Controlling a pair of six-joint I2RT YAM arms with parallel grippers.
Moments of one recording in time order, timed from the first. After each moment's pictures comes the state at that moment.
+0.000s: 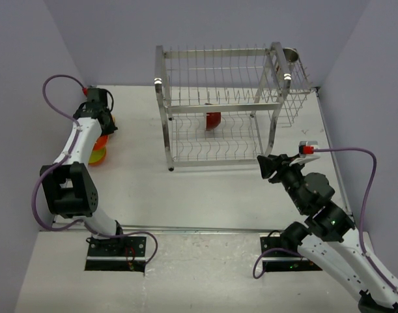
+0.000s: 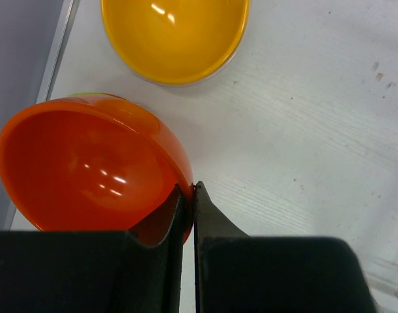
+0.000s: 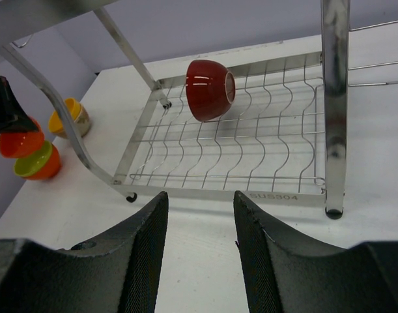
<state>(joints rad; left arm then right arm) 0.08 1.62 1.37 -0.67 -0.25 -0.25 0.67 0.42 0.65 -0.32 0.34 0.43</state>
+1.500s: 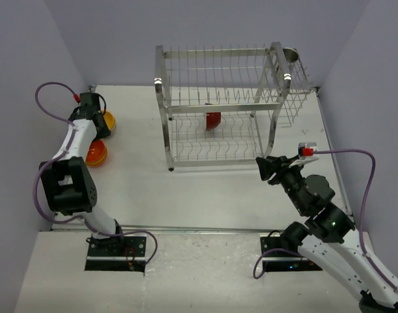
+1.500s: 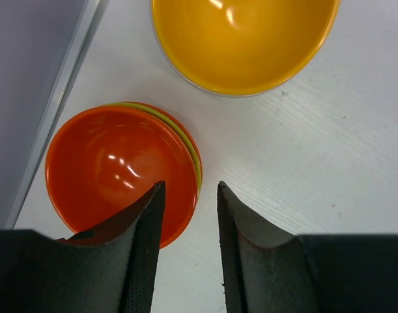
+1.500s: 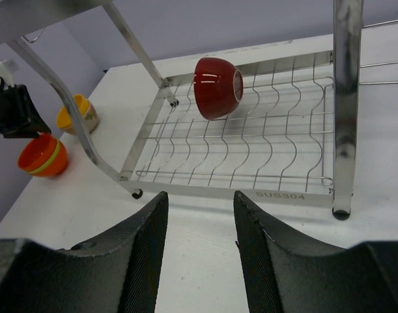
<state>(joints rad) 0.16 1.69 1.32 -0.63 -0.28 -0.26 0.69 0.39 0.63 -0.31 0.32 0.42</state>
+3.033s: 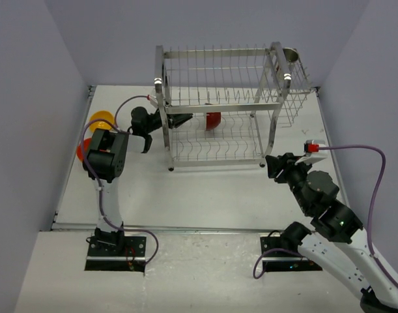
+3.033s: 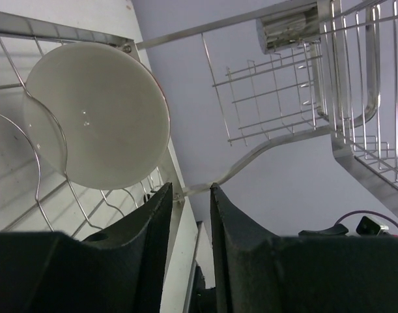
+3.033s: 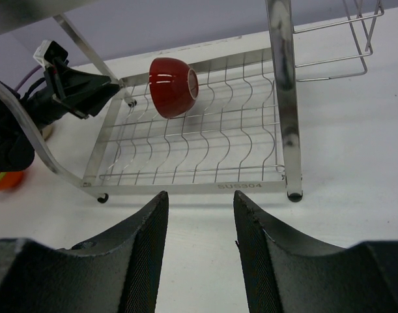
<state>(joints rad) -0.19 2.11 1.11 1.10 0.82 -1.37 0.69 0.44 0.76 -0.48 0.46 0.42</state>
